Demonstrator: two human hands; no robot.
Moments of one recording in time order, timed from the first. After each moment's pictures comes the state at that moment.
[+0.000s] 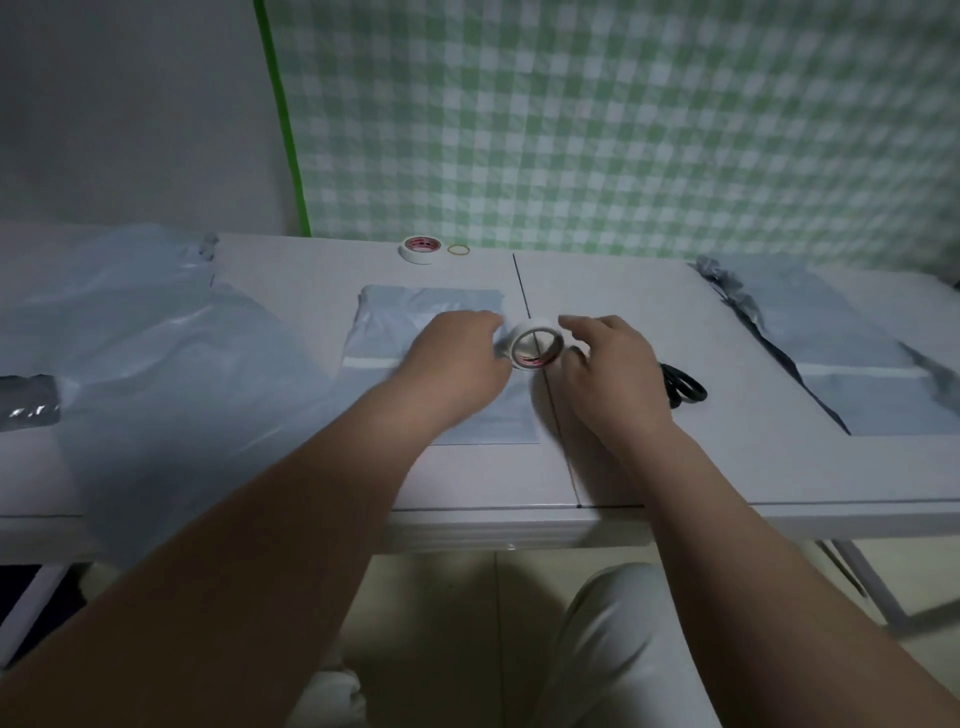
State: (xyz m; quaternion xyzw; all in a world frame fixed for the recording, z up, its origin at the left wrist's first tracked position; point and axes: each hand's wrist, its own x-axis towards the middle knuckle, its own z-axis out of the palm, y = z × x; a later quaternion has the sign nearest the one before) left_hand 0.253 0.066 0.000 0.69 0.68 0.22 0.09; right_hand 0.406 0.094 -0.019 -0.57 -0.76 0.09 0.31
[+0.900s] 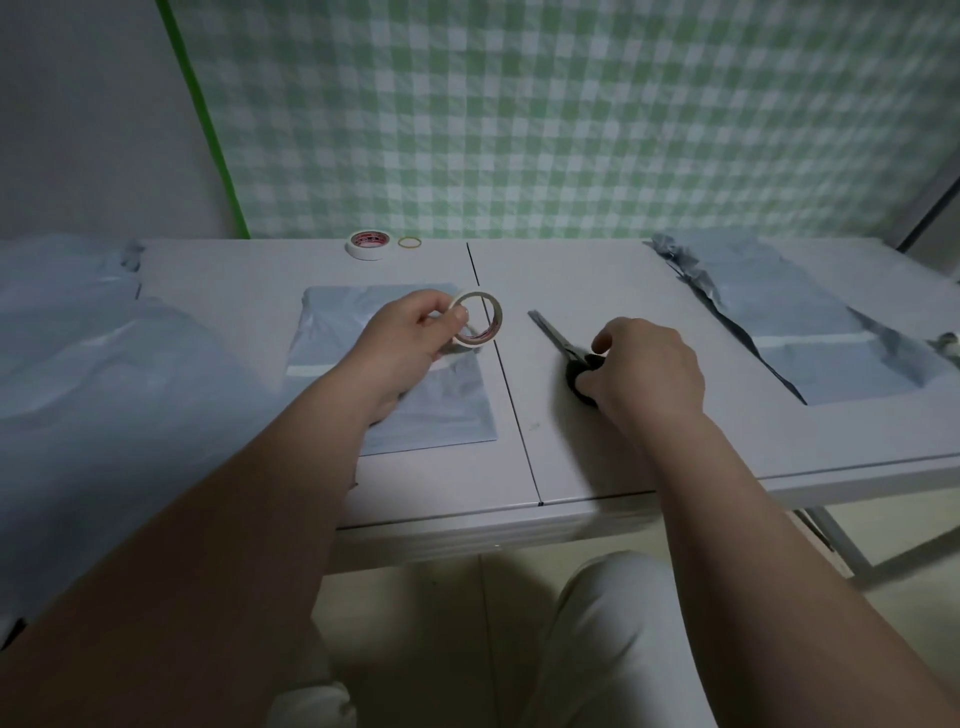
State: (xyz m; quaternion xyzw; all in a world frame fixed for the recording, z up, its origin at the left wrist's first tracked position) left_hand 0.250 0.091 -0.017 0.53 0.56 0.49 0.41; right_hand 0.445 0.085 0.009 -0.74 -0.65 0.09 0.16
